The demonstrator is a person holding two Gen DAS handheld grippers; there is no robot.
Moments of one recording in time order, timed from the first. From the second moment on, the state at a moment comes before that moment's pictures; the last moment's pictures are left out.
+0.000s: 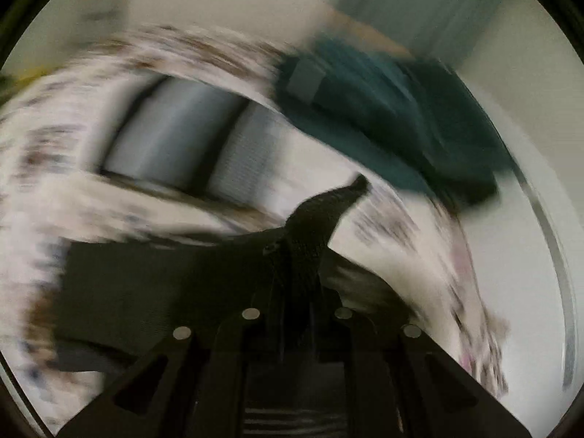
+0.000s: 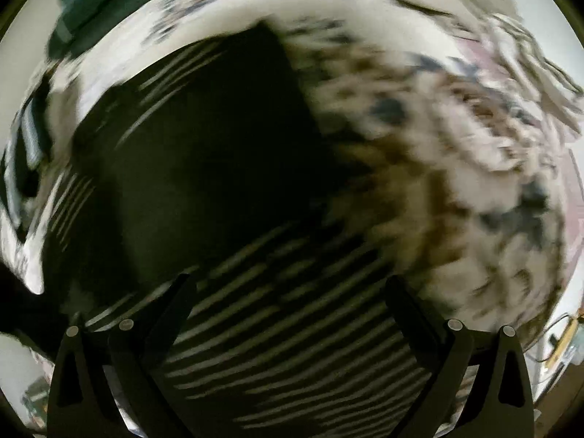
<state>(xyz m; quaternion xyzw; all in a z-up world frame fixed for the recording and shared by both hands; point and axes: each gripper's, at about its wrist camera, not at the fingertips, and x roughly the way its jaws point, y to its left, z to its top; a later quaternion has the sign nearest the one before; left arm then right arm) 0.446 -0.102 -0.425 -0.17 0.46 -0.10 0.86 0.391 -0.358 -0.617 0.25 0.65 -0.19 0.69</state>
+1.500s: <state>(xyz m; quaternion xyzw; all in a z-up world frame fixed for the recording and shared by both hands) 0.360 0.067 -0.558 -0.08 0.56 0.22 0.79 0.595 -0.327 -0.649 0.06 0.67 0.04 0.73</state>
